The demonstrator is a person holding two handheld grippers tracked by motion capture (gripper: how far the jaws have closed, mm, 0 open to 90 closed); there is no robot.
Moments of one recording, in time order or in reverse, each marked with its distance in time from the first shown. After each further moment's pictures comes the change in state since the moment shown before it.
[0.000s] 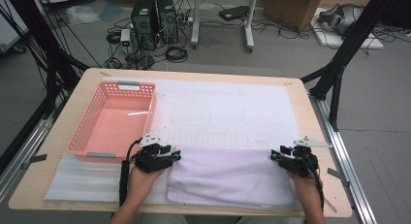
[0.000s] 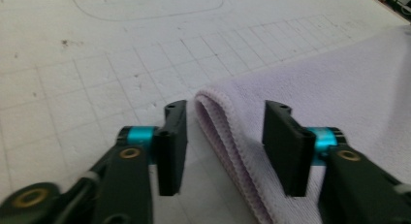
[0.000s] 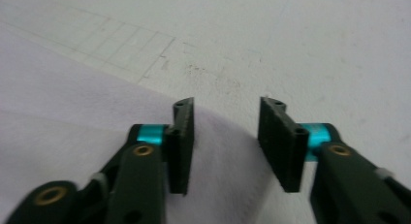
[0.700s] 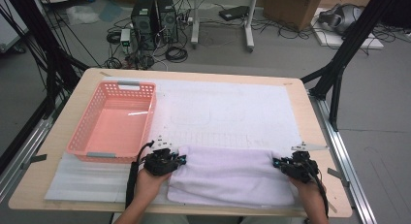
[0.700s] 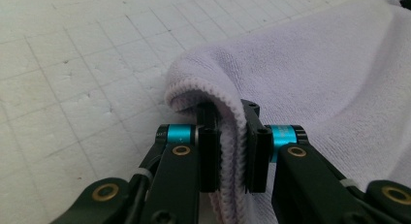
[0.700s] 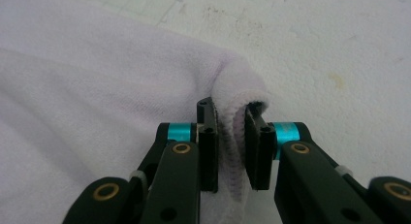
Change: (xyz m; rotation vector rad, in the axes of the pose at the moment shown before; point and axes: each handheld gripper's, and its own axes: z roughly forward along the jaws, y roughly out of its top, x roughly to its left) left arm -0.019 -0.004 0.015 0.061 -0.049 0.072; right arm 0.002 -0.012 -0.001 0.117 0.033 -0.007
